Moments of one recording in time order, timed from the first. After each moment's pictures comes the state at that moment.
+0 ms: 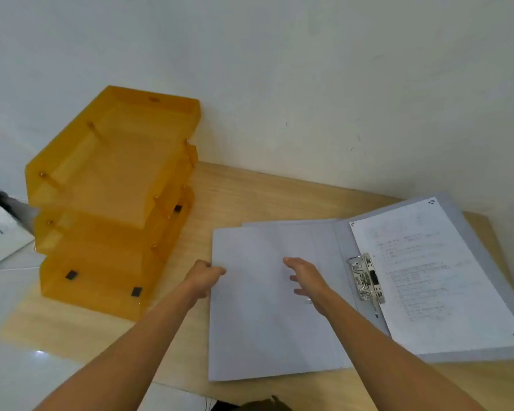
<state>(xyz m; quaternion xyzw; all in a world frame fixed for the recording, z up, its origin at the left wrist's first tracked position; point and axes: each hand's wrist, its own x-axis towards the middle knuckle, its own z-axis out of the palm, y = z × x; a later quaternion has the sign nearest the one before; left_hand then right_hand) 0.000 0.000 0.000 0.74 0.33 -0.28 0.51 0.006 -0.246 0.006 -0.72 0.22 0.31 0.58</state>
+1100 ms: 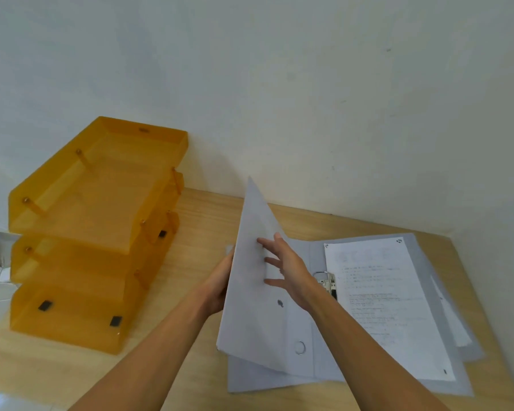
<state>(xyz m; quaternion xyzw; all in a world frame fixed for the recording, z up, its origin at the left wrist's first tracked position) 0.019 -0.064 0.080 0.52 0.11 -0.32 0.78 0.027 -0.226 0.103 -0.67 0.14 0.23 0.69</state>
